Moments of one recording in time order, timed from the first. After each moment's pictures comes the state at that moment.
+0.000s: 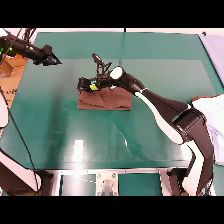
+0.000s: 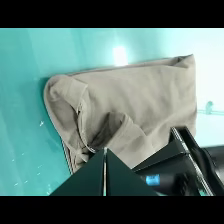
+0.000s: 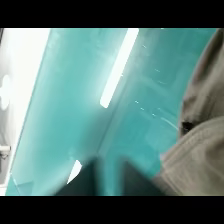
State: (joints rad) left arm 0.16 -1.89 2.11 0.83 -1.54 -1.32; right arm 0.59 -2.00 1.83 -0.60 0.81 1.43
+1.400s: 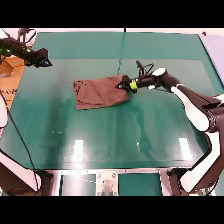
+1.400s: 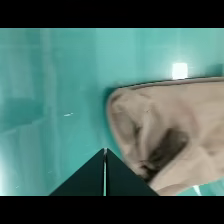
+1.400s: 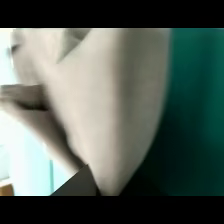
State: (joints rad) left arm 0.17 -1.89 2.11 1.10 -1.46 -1.43; right arm 0.16 -1.88 1.55 -0.47 1.03 1.29
